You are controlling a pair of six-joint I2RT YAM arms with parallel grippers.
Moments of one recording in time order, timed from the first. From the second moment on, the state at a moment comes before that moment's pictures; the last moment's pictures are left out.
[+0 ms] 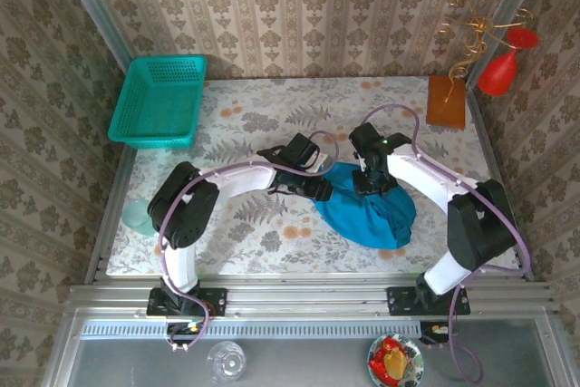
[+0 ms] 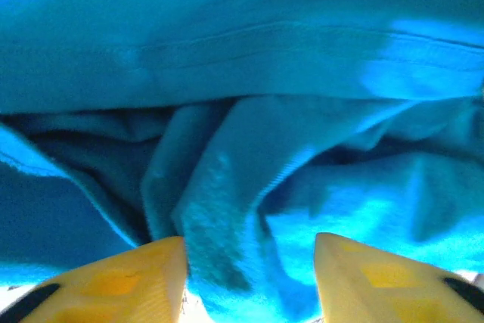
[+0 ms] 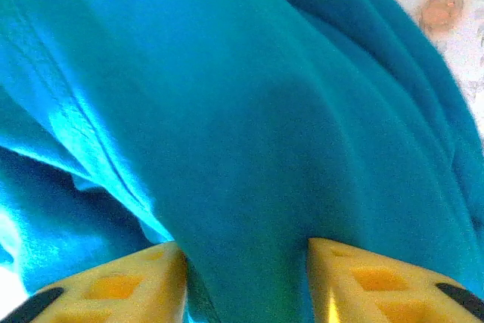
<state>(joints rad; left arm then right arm) -0.84 1.90 1.26 -0.40 0.38 -0.37 0.41 1.60 1.16 -0.96 0.10 0.25</state>
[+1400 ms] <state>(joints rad) -0.67 1.42 0.78 -0.55 0.48 -0.23 0.02 1.66 1.41 -0.79 -0.17 0.34</state>
